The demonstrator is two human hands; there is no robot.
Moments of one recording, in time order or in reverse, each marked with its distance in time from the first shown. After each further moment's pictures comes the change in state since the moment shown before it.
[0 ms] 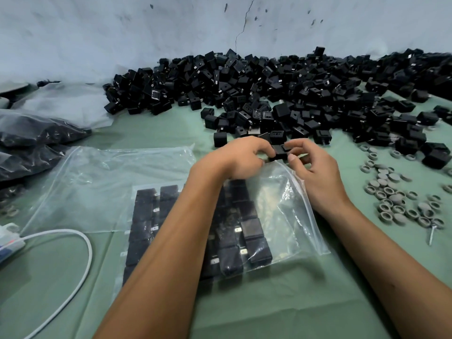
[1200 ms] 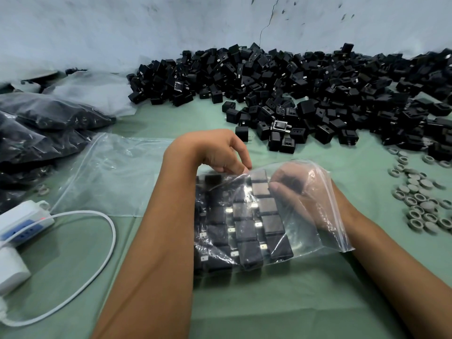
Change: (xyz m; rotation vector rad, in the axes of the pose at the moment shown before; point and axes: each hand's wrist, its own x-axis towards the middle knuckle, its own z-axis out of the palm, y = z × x) left_hand -0.035 -0.058 -0.047 -0.132 -0.139 -0.183; right_hand -0.030 -0.026 0.018 0.016 -0.466 -0.299
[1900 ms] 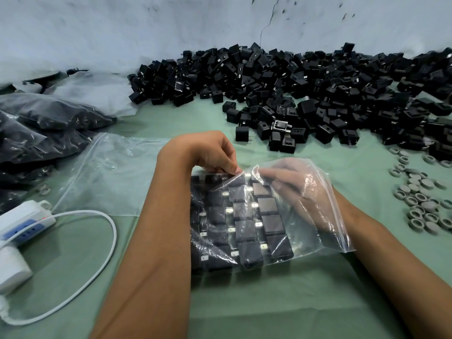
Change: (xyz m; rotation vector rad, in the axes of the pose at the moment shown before) left_hand 0.003 -0.014 -0.003 -0.011 0.037 -0.076; right_hand 0.011 0.016 0.002 -0.186 0.002 -0.301
